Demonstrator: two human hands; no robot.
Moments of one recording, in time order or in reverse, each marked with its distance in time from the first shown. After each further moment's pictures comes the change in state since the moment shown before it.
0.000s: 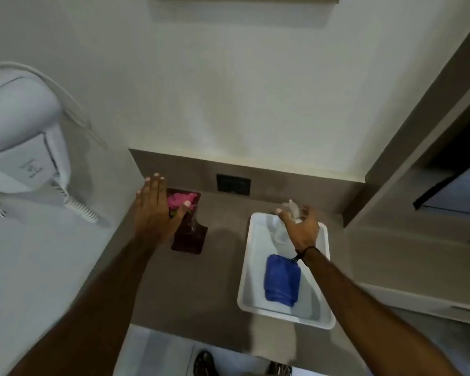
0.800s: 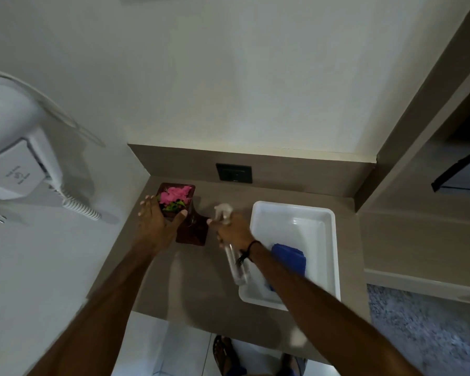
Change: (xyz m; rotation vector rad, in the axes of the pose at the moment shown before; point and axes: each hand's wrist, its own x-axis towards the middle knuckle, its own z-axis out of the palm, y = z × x) left_hand -0.025 0.019 0.007 -0.155 -0.161 -0.272; right_hand -0.069 -0.039 0.097 0.033 -0.750 0.089
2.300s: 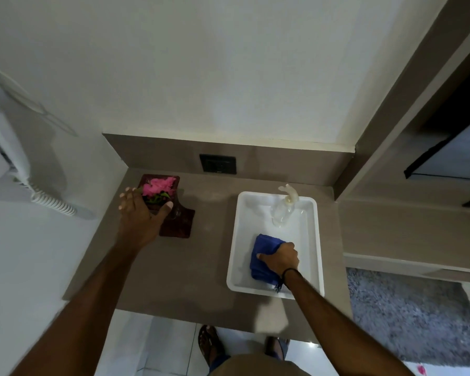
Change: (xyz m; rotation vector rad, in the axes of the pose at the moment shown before) left_hand 0.009 -0.014 0.013 -0.040 0.022 -0.035; right_hand -0.053 0.124 -0.084 -0.374 0.459 0.444
